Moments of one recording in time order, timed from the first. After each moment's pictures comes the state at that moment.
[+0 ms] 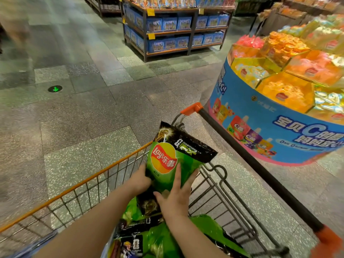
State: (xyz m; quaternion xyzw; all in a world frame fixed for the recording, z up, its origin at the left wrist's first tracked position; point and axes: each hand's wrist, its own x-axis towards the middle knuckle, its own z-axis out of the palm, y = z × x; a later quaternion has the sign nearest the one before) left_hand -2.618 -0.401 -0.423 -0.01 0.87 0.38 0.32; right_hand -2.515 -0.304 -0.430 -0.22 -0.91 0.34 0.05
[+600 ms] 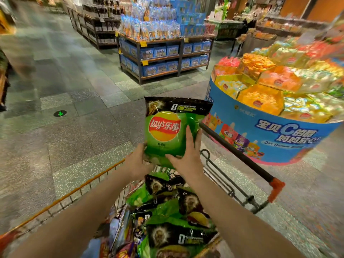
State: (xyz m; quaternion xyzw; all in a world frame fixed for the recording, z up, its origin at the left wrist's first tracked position) left_hand -2.534 -0.457 -0.290 0.19 0.89 0.38 0.14; right_hand -2.466 -0.293 -0.282 -0.15 -0.89 0.39 0.16
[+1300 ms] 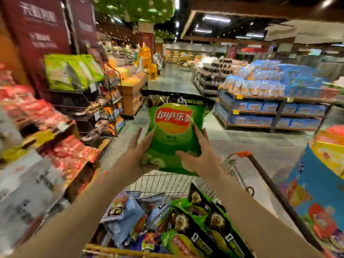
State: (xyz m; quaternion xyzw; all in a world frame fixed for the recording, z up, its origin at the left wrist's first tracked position) left_hand -2.306 -0.548 -0.178 0.09 0.91 0.32 -0.23; right_hand -2.372 -0.338 -0.170 0.25 -0.78 0.57 0.08
